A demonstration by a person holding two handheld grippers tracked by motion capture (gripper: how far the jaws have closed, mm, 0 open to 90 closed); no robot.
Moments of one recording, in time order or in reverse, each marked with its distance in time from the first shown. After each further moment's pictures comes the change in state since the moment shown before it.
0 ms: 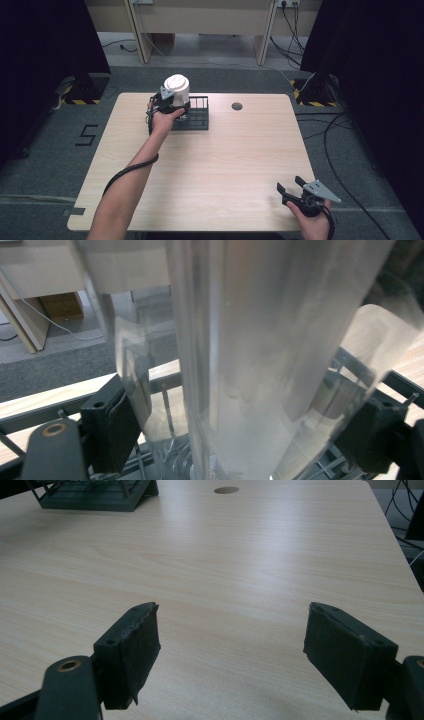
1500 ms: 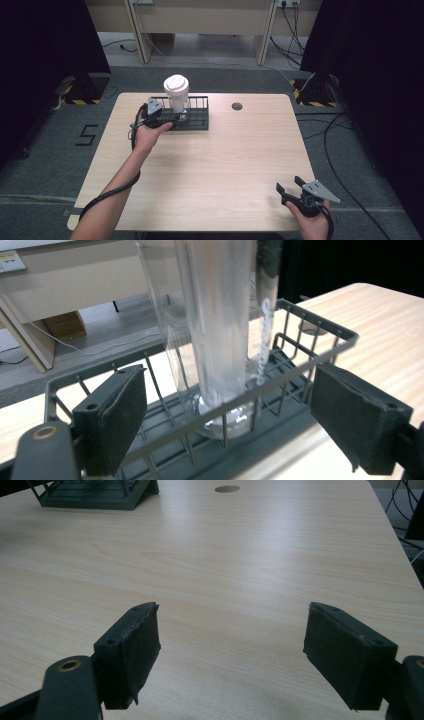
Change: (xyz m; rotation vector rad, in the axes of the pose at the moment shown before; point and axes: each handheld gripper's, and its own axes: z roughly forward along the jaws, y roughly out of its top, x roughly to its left) left arm 0.002 -0.017 -0.075 -0.016 -0.032 0.108; right arm 0.002 0.000 0.001 0.002 -0.003 -0.005
